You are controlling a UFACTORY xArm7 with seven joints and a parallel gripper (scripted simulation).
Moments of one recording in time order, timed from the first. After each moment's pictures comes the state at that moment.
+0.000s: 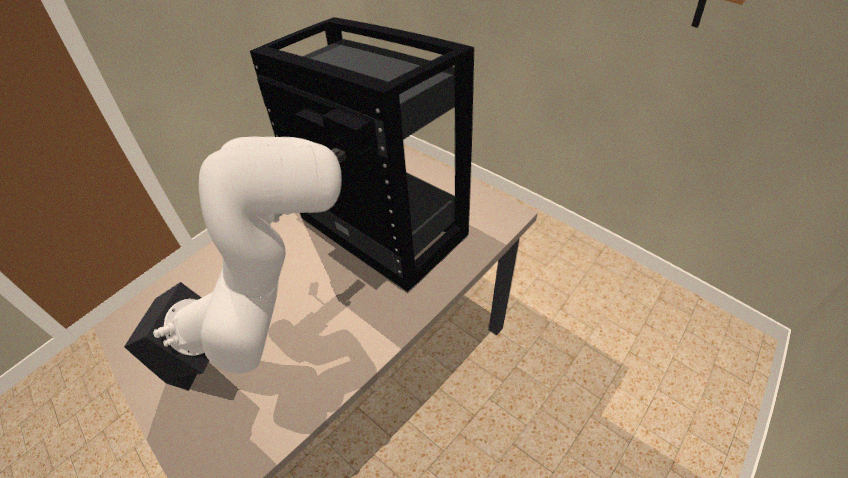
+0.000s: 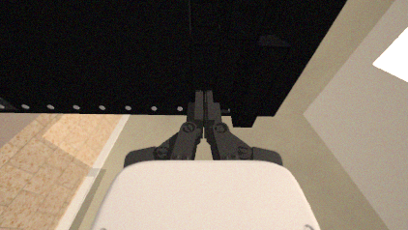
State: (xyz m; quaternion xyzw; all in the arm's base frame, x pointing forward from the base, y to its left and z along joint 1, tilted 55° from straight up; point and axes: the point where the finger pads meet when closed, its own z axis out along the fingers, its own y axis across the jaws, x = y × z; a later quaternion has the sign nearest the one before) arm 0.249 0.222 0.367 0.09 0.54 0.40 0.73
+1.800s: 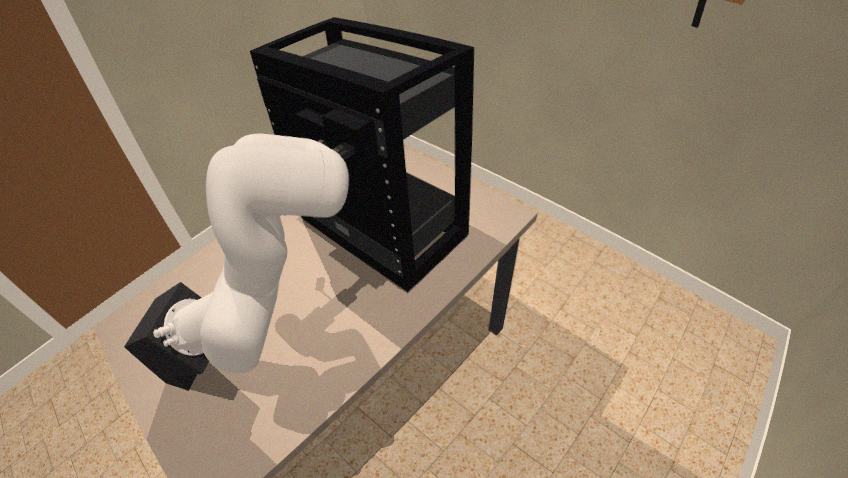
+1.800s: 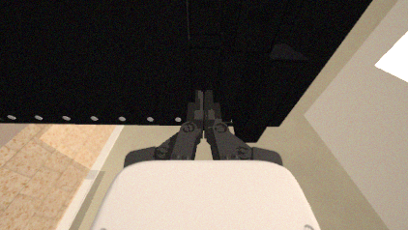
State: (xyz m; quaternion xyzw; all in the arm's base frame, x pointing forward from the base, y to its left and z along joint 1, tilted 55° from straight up) arm 0.270 0.229 0.376 0.09 0.54 0.40 0.73
